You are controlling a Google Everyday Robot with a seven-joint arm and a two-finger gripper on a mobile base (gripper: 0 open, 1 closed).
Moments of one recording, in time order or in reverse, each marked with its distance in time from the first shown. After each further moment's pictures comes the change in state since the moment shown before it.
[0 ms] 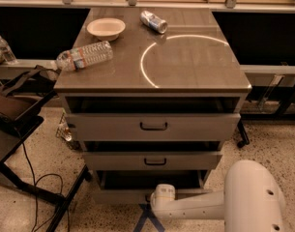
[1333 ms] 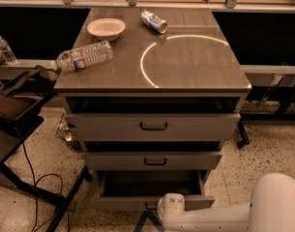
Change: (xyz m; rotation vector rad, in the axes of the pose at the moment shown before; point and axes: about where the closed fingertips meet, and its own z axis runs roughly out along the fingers) arm 0.028 0.024 -0.039 0.050 0.015 0.073
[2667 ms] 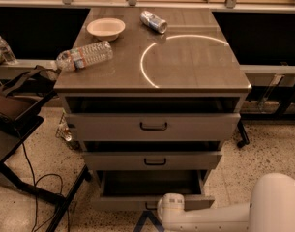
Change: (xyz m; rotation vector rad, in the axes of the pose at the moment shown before) arm -0.001 0.000 0.000 0.000 0.000 0.000
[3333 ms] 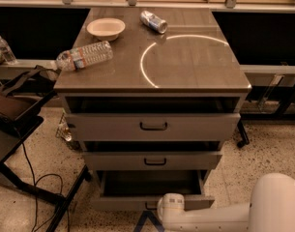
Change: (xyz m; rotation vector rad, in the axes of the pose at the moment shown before) arm 0.000 0.000 0.000 0.000 0.000 0.000
